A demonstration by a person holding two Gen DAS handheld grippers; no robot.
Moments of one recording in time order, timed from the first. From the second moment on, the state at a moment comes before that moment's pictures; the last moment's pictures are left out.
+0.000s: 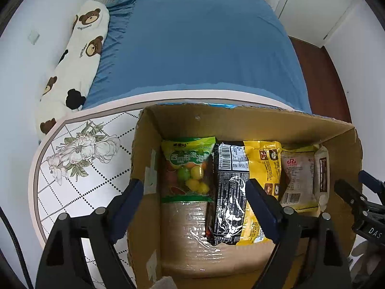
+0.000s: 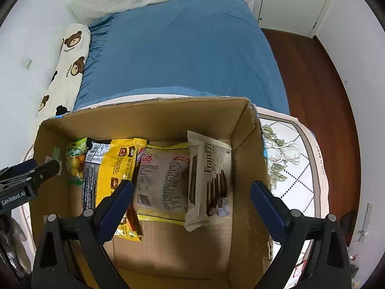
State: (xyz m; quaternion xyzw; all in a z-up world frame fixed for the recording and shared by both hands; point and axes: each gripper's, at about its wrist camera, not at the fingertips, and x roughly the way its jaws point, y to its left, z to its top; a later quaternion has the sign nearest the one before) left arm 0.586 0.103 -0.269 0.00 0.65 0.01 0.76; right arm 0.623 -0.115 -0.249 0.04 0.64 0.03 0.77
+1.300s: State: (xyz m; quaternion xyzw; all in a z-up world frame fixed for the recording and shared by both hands) left arm 0.353 0.062 -0.111 0.00 0.48 0.01 0.88; right arm 0.405 -0.110 -0.100 0.05 0.49 0.07 0.87
